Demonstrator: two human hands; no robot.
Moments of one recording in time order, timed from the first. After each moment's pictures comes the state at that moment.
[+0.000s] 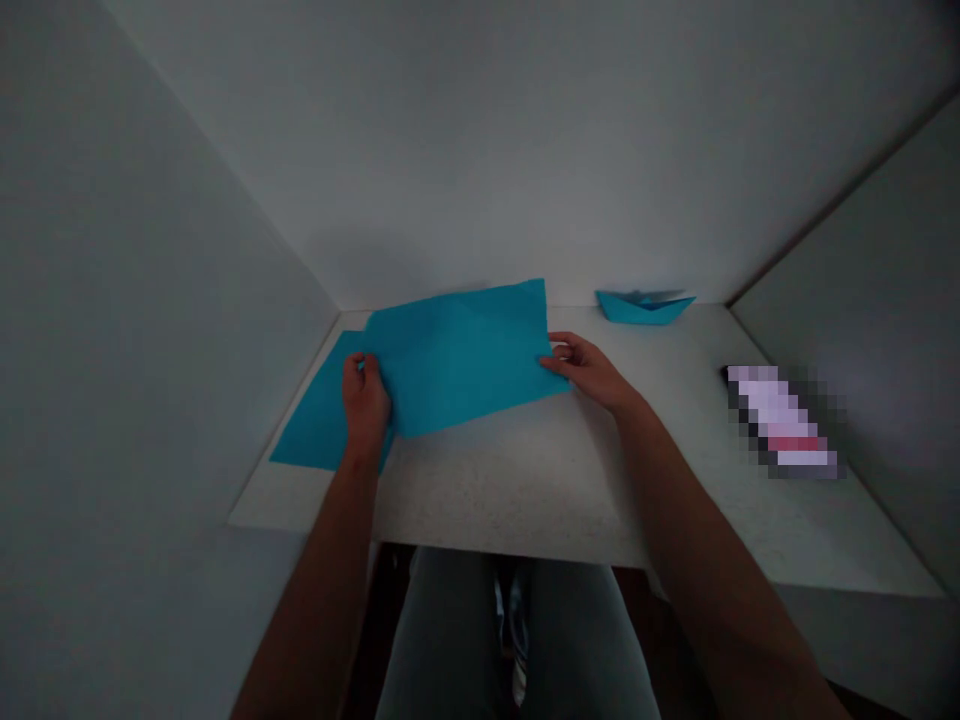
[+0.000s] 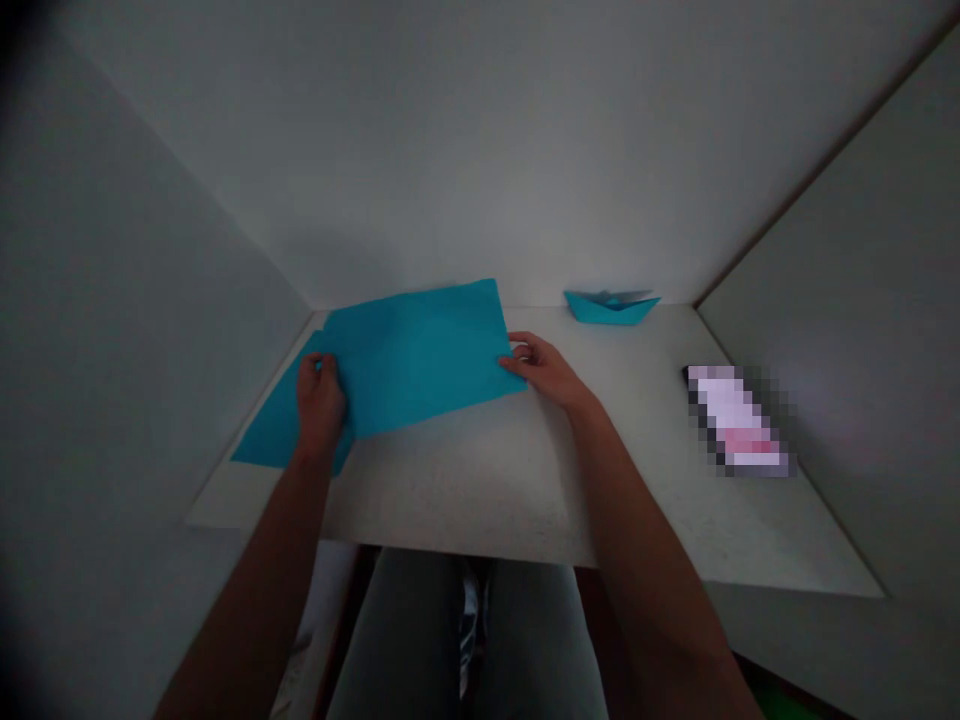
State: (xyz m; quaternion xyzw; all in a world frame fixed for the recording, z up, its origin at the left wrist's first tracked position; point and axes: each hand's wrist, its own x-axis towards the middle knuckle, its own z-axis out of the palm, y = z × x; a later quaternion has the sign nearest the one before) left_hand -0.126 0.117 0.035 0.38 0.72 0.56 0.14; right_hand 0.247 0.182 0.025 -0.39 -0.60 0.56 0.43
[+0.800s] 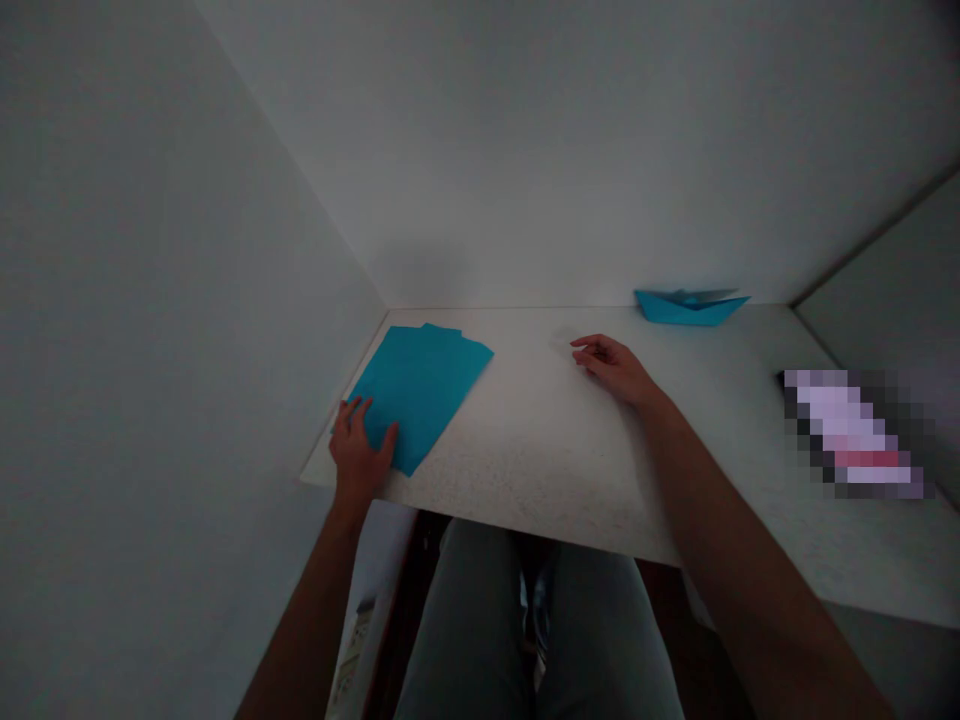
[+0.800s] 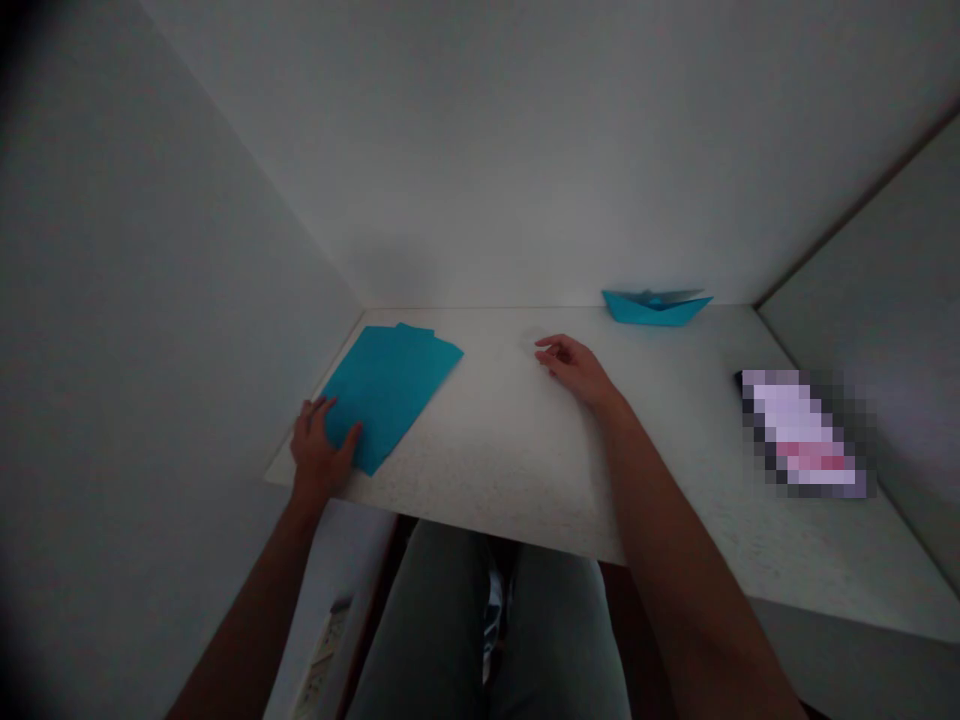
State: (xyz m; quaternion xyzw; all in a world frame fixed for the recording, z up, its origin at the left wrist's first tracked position) left_hand -0.192 -0.016 0.010 0.54 0.77 0.35 0.00; right_hand 0.250 0.196 0.003 -0.43 -0.63 0.48 0.43
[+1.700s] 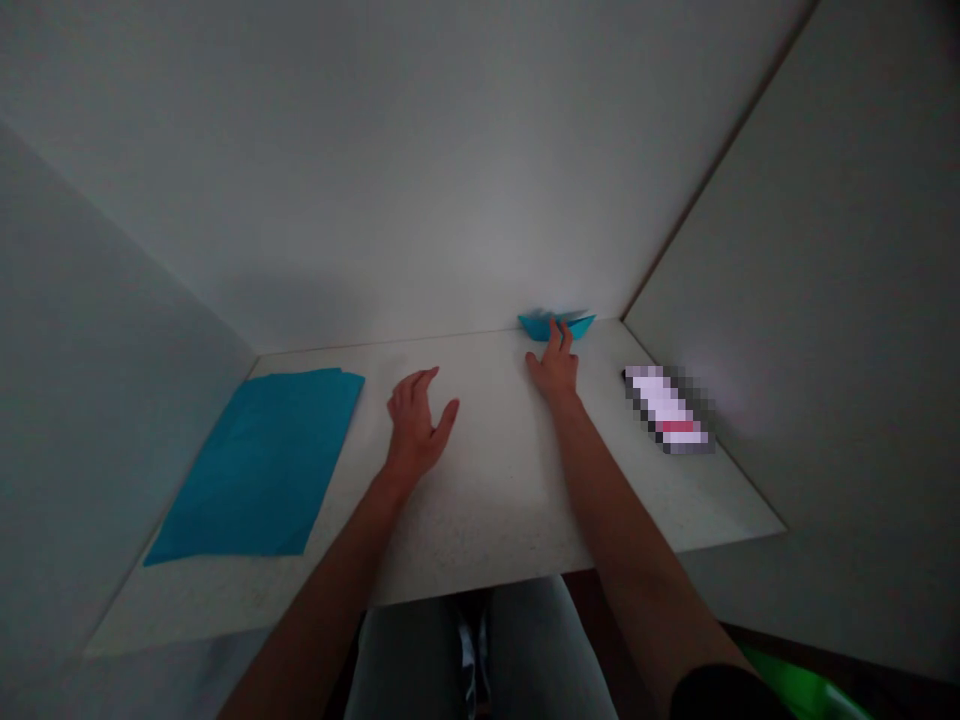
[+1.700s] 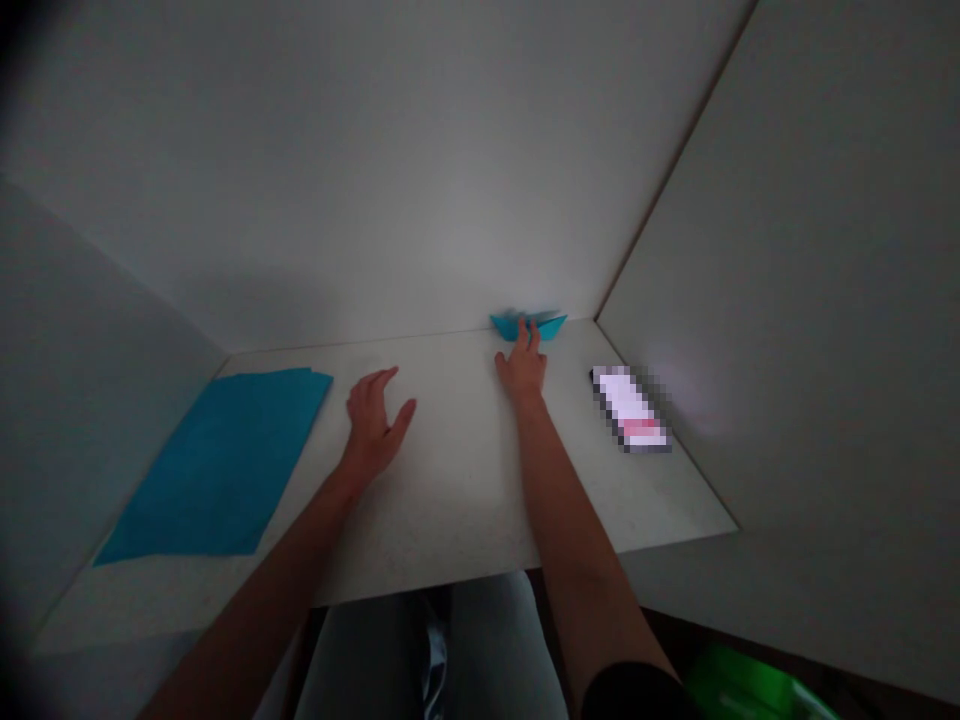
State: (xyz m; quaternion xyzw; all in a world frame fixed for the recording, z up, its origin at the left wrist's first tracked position) left_hand 0.016 0.125 0.010 0.74 0.52 0.42 0.05; right_hand 0.313 0.229 -0.019 -0.74 -0.59 0.03 0.33
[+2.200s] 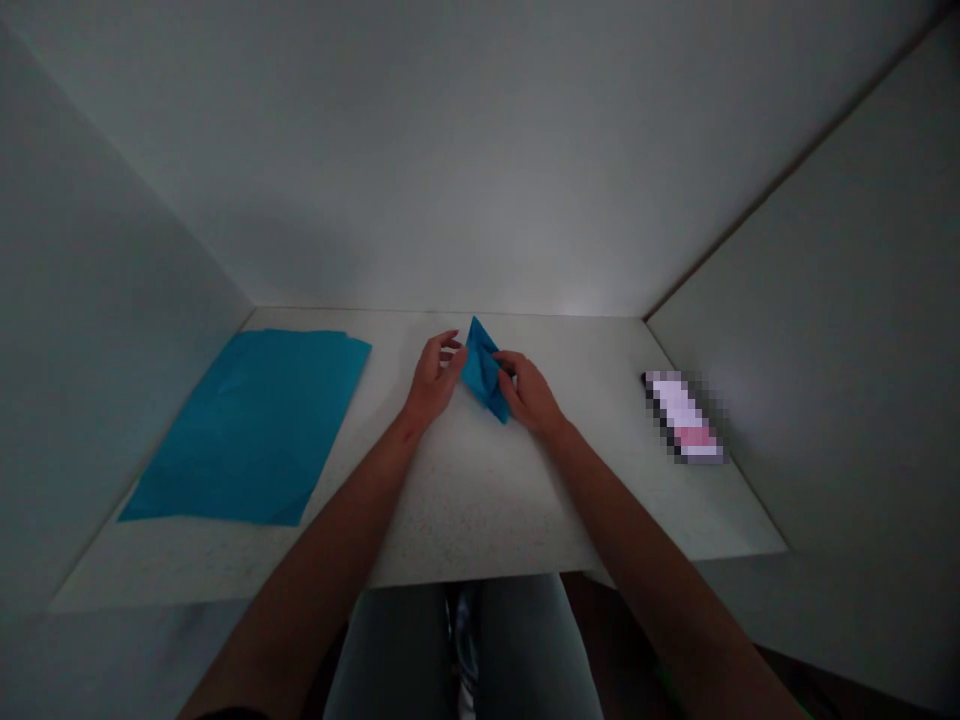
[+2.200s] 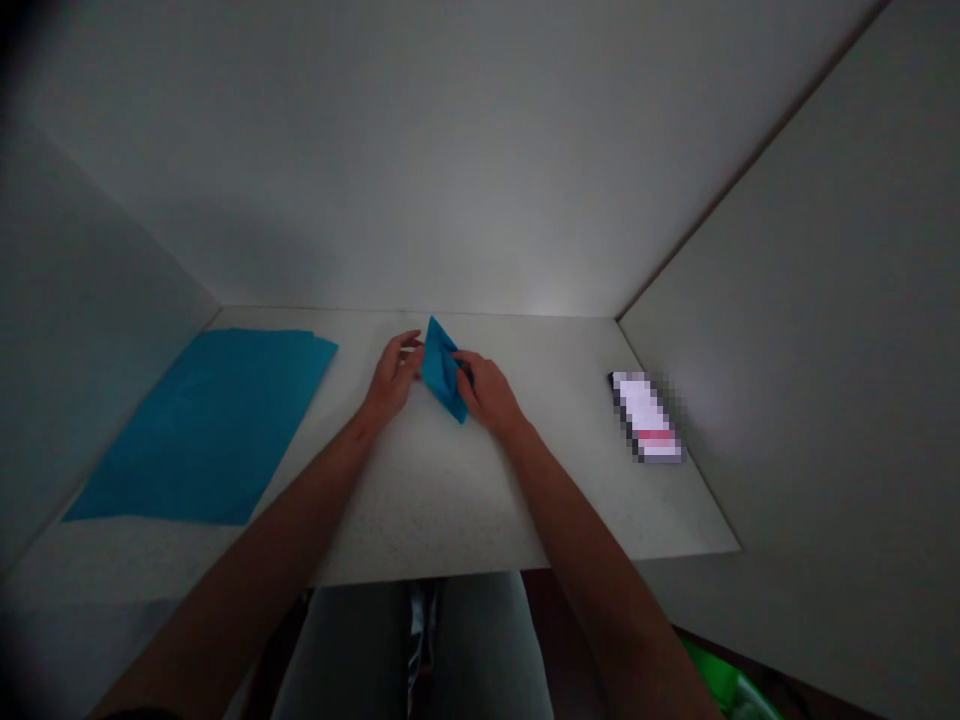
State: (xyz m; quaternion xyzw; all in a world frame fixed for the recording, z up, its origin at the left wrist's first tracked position) left_hand 0.030 0.187 -0.014 0.59 0.46 0.56 0.36; right_hand 0.249 0.168 -0.012 -0.43 -0.80 0.12 0.40
